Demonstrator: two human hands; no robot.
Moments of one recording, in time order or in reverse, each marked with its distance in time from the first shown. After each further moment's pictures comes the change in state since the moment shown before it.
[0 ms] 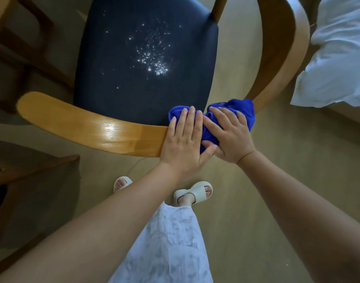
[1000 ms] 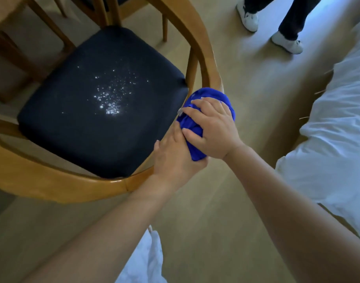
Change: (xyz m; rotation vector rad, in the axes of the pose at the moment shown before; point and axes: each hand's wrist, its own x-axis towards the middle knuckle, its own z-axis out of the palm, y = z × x) left_hand 0.219 0.182 -0.016 -0.445 0.146 -0.676; right_hand 0.092 0.257 -0.042 0.312 0.036 -0.203
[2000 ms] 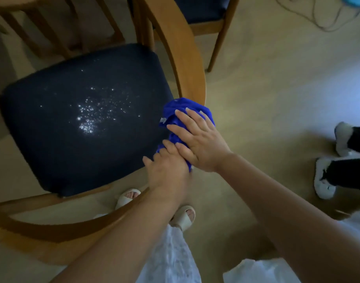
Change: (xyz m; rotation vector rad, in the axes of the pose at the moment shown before) left_hand 0.208 0.125 0.031 0.264 0.003 -0.619; right_hand 0.197 0.189 0.027 0.058 -0.388 -0.628
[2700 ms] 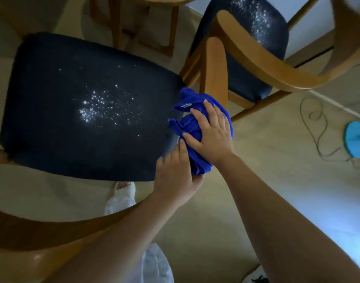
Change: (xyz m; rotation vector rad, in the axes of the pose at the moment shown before) left_hand 0.092 0.050 -0.043 -0.651 0.273 -0.211; right_hand 0.154 0.084 -0.053 -0.140 -0.047 -0.157
